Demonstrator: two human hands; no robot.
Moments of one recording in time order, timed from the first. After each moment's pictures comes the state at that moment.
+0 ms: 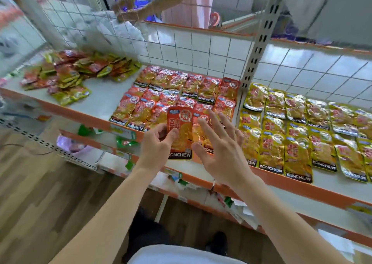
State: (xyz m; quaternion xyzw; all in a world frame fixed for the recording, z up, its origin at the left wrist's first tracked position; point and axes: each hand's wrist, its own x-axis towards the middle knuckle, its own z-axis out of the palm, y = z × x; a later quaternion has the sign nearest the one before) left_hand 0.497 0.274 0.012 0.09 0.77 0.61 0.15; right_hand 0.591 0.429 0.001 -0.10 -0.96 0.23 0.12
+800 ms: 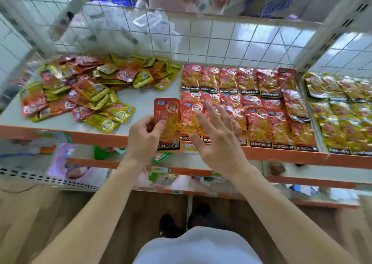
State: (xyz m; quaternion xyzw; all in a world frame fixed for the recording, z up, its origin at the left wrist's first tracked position) left_hand 0.244 0.082 -0.021 0.16 0.77 0.58 0.21; right_hand 0.388 0.225 -0.019 -0.21 -0.94 0.21 0.14
